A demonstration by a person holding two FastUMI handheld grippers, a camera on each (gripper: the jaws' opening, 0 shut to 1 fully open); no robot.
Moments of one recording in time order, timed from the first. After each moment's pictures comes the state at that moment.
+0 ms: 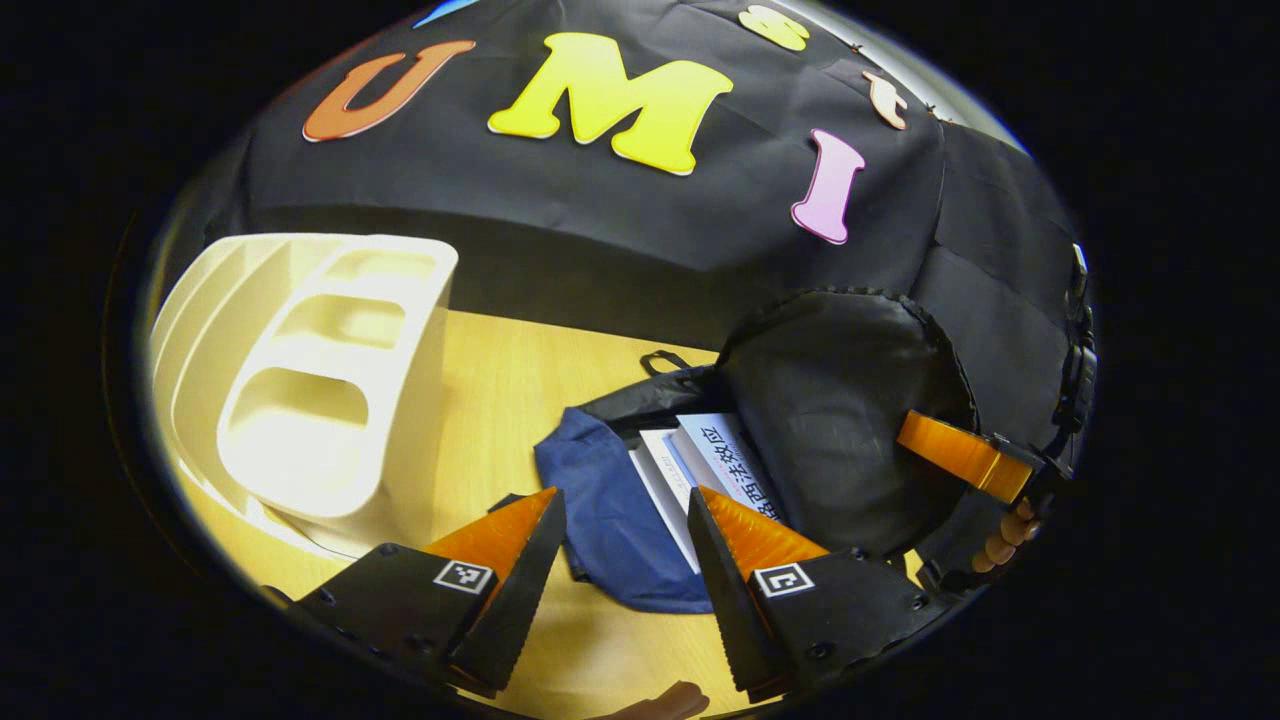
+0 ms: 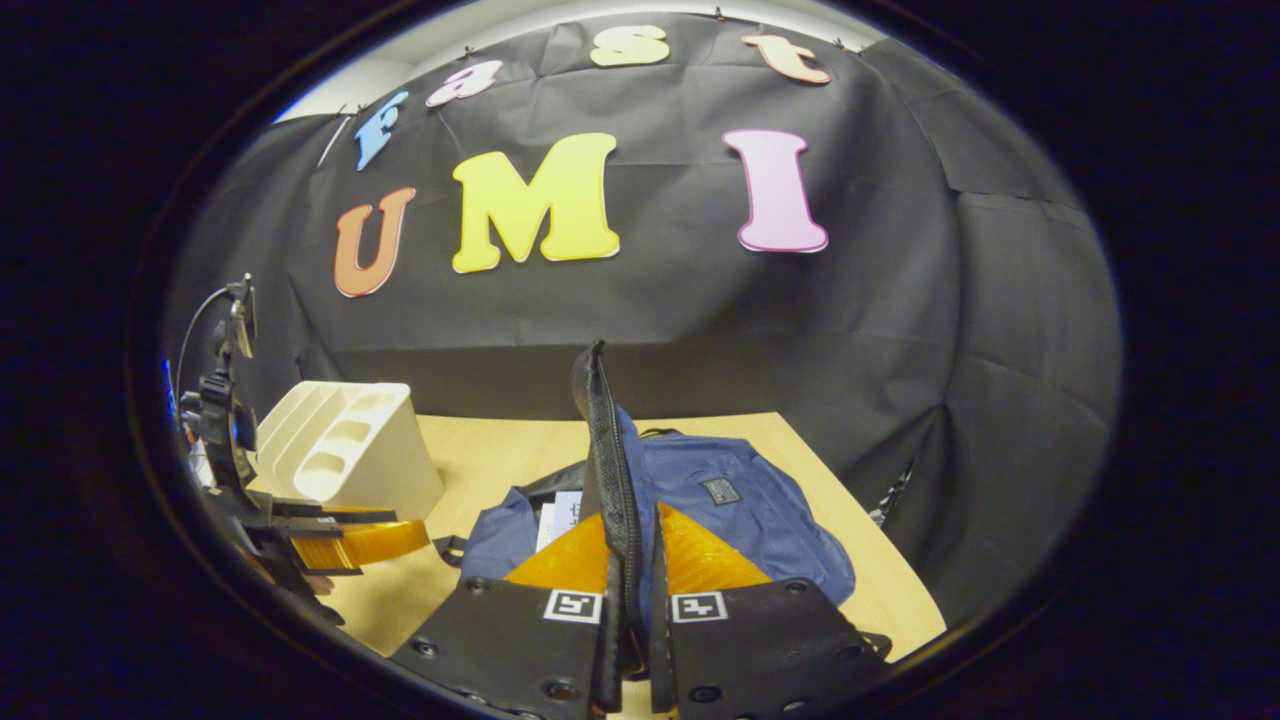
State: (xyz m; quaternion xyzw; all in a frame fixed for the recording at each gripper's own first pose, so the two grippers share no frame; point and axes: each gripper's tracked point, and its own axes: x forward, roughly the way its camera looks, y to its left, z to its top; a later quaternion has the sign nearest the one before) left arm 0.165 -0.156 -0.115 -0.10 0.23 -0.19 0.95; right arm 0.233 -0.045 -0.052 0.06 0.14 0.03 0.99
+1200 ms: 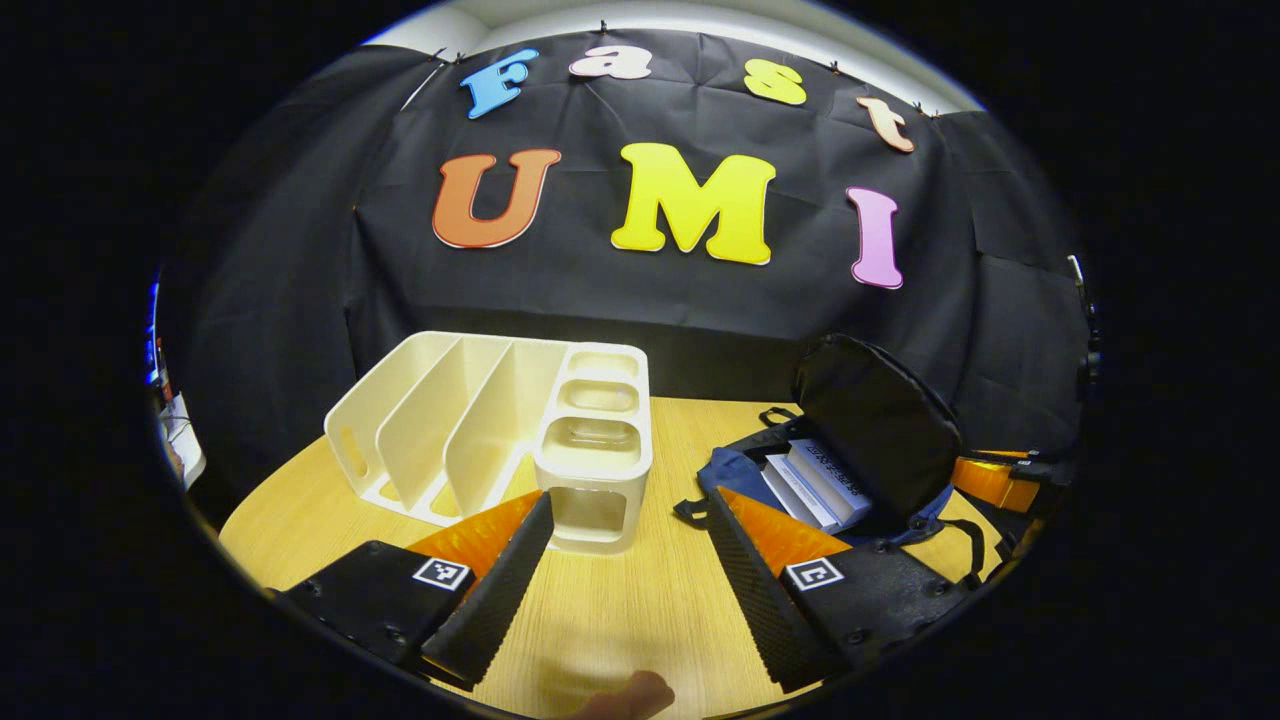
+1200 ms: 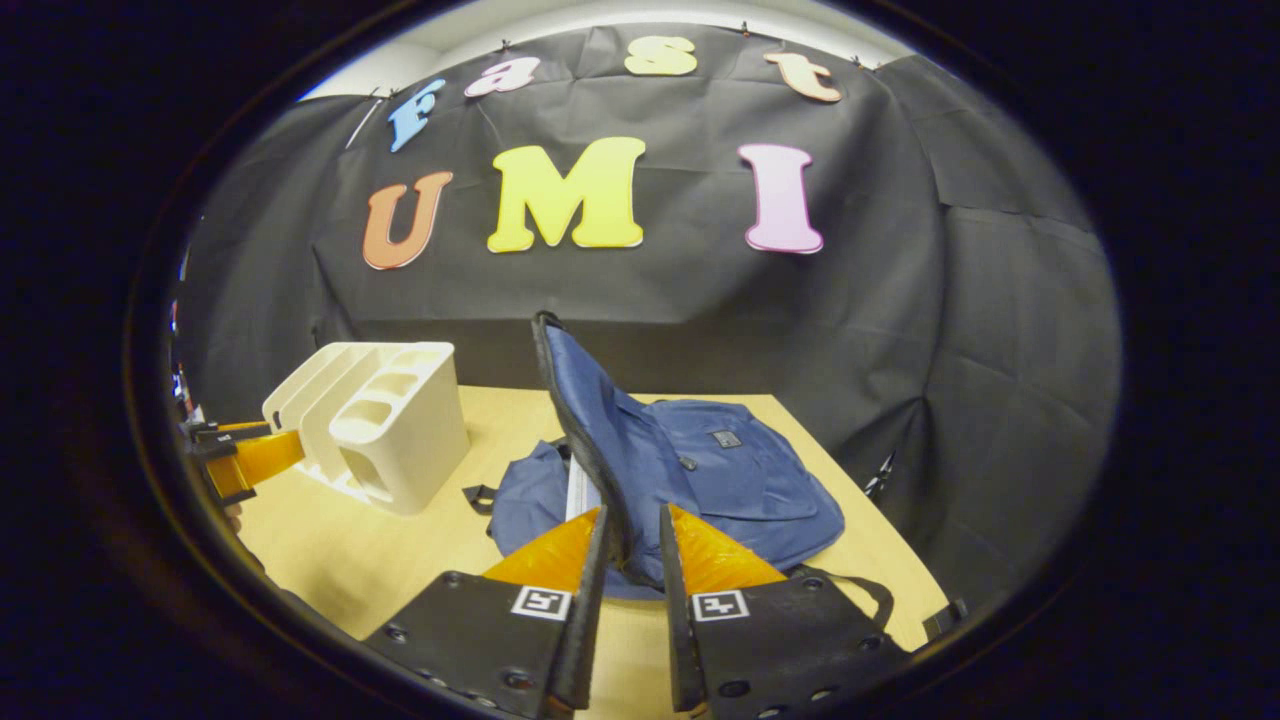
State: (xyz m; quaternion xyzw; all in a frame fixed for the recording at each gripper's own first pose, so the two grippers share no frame) left arm 0.052 -0.025 -0.069 -0.04 0.12 -0.02 0.99; right arm 0.138 -0.022 -0.075 0.02 0.13 0.01 0.99
